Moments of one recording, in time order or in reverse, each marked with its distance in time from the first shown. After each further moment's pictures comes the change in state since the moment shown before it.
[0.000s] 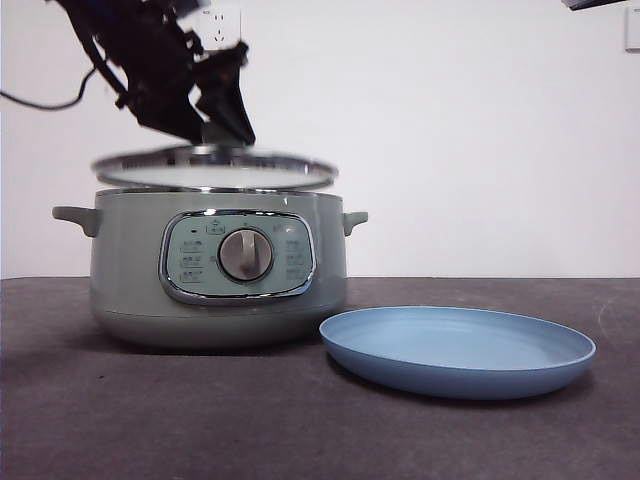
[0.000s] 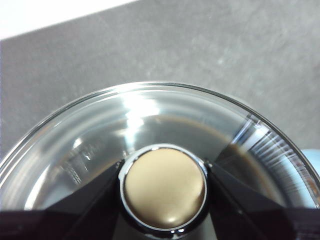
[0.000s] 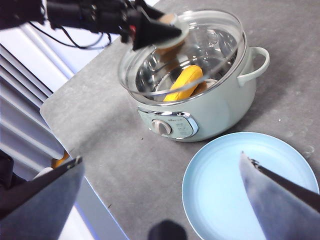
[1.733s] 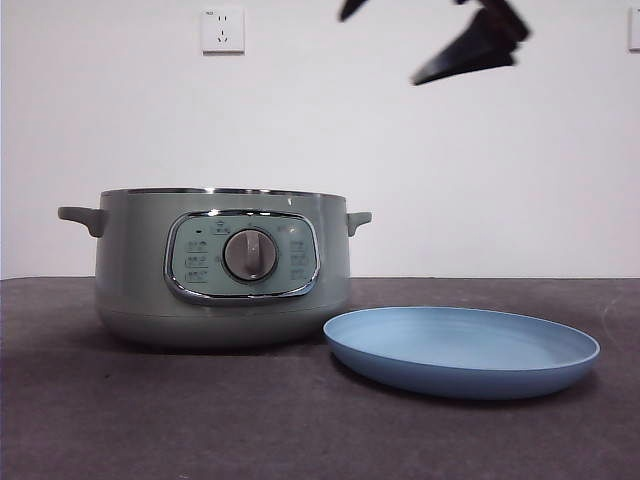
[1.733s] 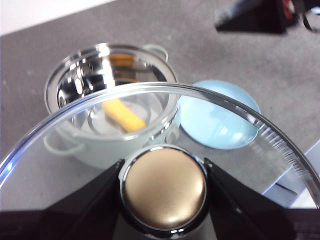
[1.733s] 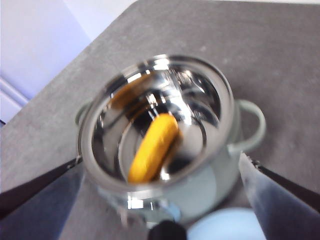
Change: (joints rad) left arm 0.002 -0.818 -0.014 -0.830 0.028 0.035; right arm 0.365 0.475 0.228 0.380 0.463 0.257
